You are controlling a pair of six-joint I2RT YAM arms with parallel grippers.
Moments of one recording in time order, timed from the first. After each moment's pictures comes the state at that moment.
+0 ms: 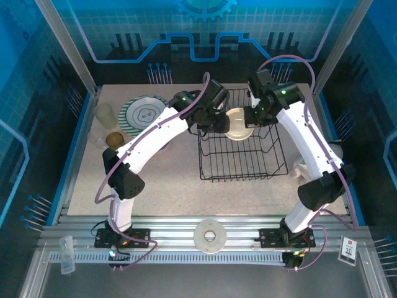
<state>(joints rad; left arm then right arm) -0.74 1.98 2.19 -1.19 0.03 -0.65 0.40 1.66 1.91 -1.41 0.10 0.28</state>
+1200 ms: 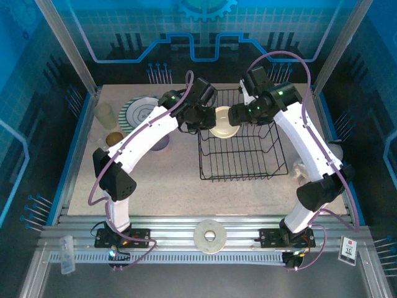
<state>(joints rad) -0.66 1.90 2.04 -1.14 0.02 -0.77 0.46 1.66 1.96 -1.35 0.07 0.25</state>
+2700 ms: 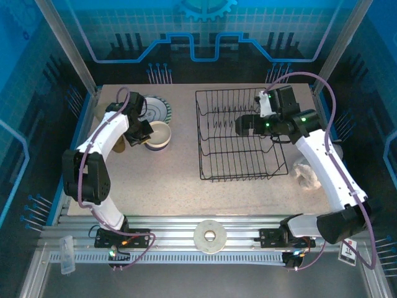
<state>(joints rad) -0.08 1.71 1.40 -1.01 0.05 -0.69 0.30 1.33 1.49 -1.04 -0.17 0.27</state>
